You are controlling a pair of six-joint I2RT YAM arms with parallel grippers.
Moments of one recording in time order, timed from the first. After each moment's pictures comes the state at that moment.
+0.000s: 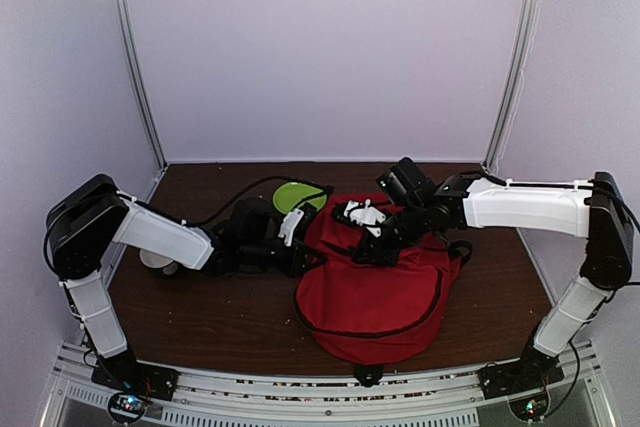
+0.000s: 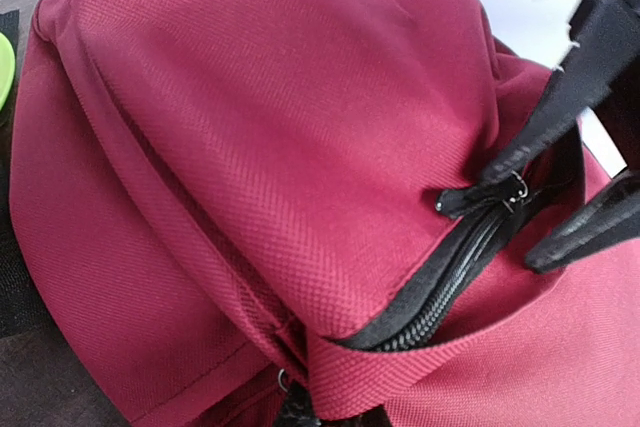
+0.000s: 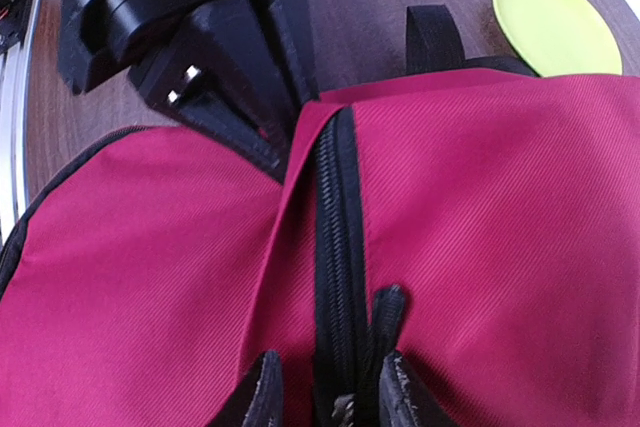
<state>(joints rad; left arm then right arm) -0.82 1.81 0.86 0.43 0.38 -0.32 0.80 1.64 1.19 -0.48 -0.24 -0.32</state>
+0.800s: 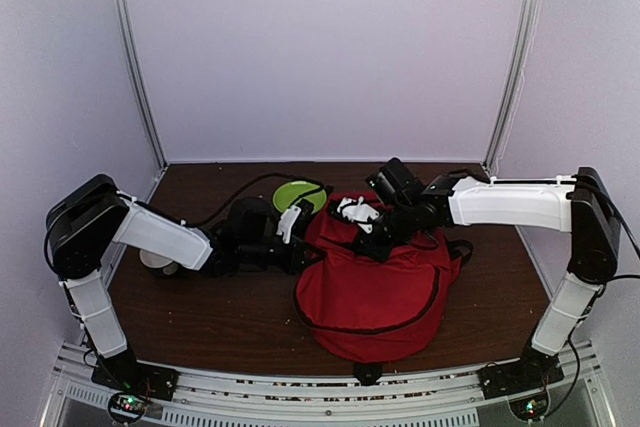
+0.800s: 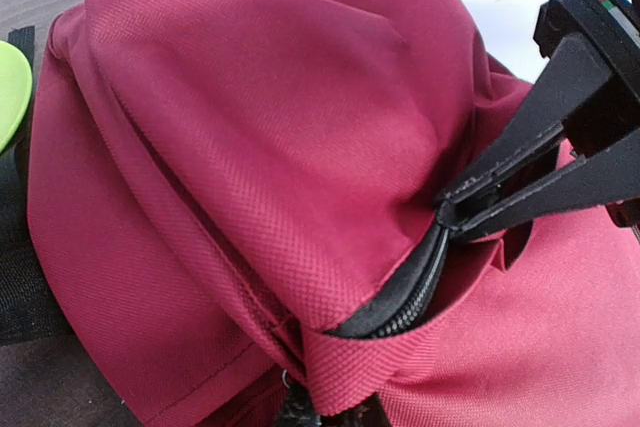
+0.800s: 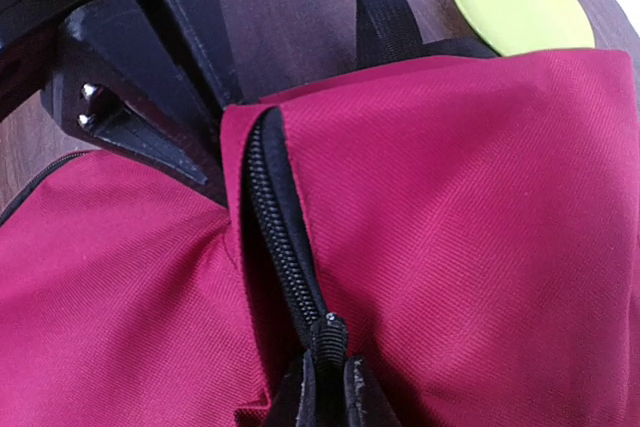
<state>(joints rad) -0.81 1.81 0.85 0.49 0.37 -0.32 0.80 1.73 1.25 -0.46 -0.13 -0.28</state>
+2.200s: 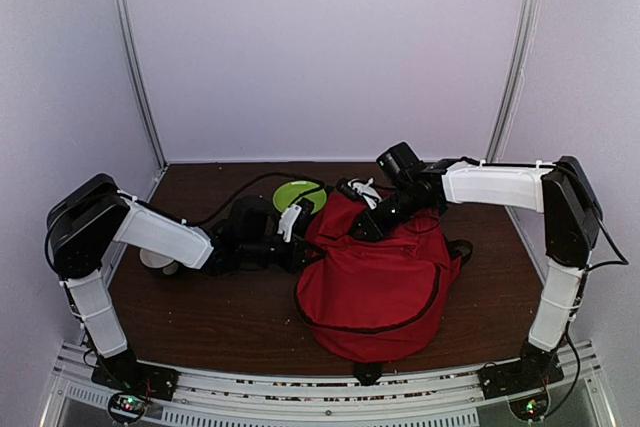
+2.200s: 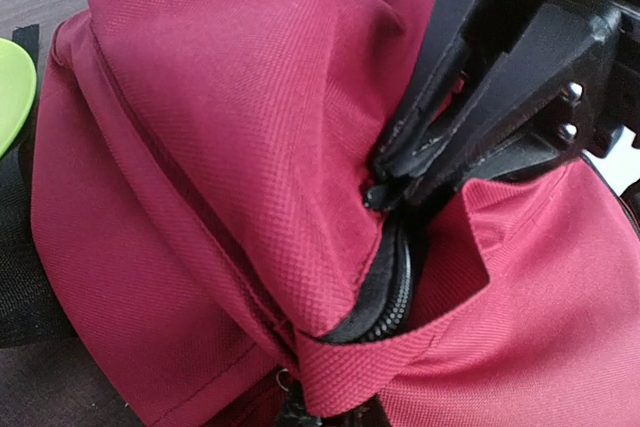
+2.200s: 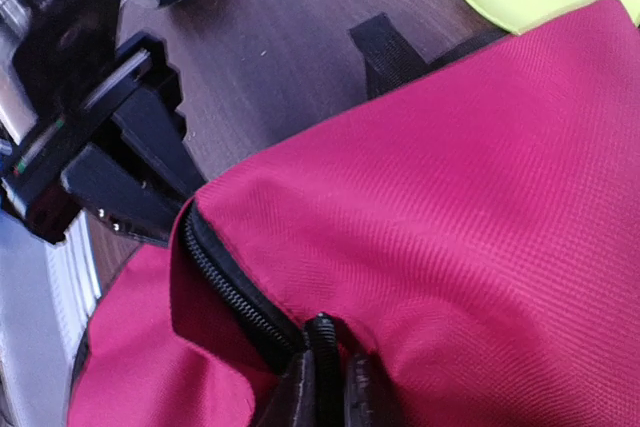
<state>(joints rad) -0.81 1.82 0.87 0.48 0.36 -0.33 0.63 1.87 1.38 -0.48 -0.55 -0.07</state>
